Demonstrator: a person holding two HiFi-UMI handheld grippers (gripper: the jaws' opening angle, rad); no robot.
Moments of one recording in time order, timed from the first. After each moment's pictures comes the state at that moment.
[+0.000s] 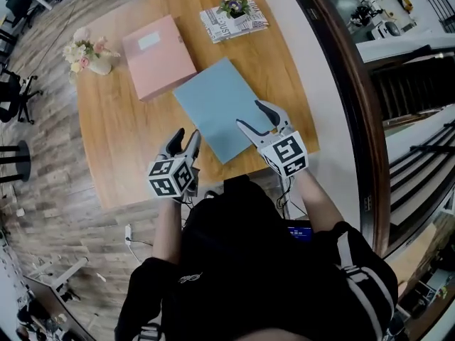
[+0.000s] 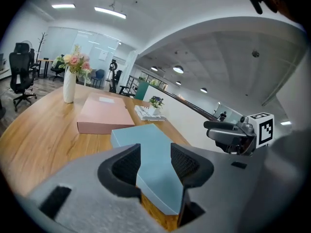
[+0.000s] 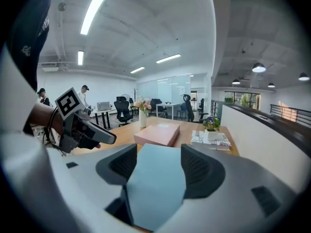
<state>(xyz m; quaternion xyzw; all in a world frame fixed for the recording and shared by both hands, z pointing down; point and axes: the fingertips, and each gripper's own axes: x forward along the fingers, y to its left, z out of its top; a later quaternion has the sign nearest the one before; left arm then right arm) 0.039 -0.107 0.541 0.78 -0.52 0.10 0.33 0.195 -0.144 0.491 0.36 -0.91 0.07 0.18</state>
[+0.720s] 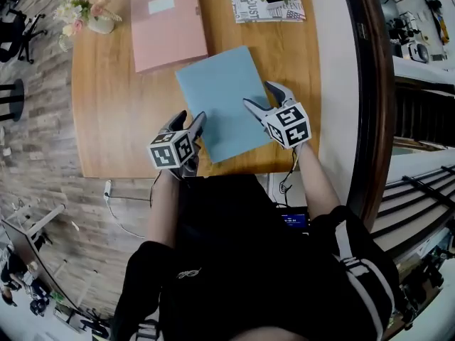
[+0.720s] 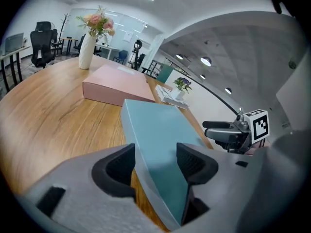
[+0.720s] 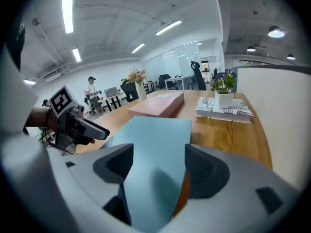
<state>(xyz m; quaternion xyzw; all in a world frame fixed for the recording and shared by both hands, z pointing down) 0.041 -0.148 0.645 0.68 -0.57 0.12 0.45 0.199 -0.241 0.614 0.26 -0.90 0.18 0.29</state>
